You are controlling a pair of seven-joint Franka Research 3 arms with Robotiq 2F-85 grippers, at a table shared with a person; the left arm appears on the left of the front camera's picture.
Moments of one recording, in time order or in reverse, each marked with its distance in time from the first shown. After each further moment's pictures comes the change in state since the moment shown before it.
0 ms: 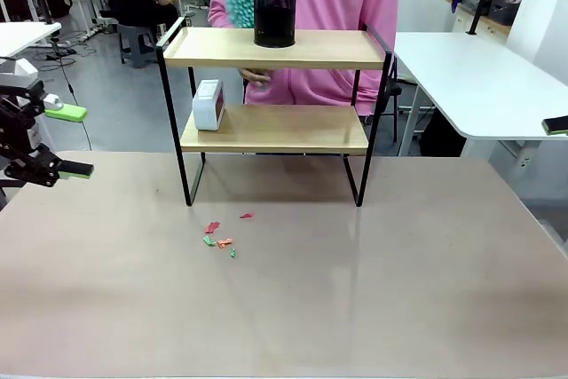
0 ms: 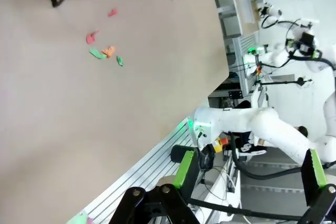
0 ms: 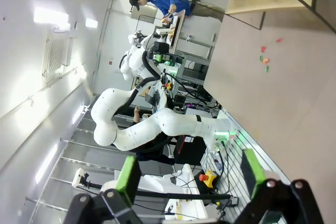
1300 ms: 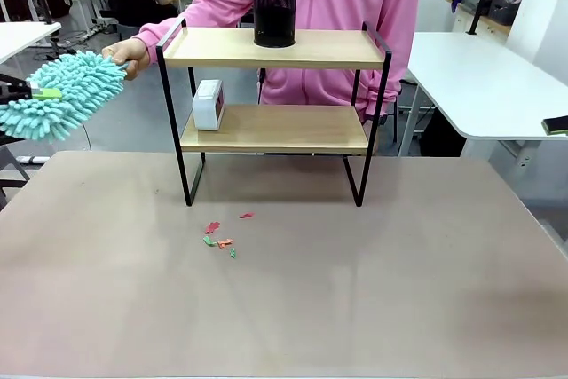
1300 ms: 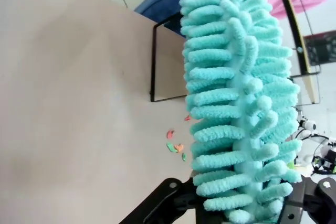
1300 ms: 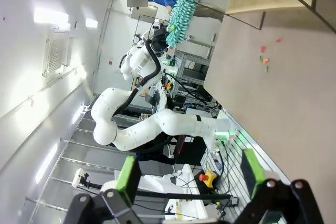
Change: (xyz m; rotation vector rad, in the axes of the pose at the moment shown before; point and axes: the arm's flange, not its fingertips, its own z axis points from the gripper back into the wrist) left arm 0.036 0.010 0.073 0.178 -0.534 -0.020; right arm 0.000 0.000 0.000 0.000 0.000 0.000
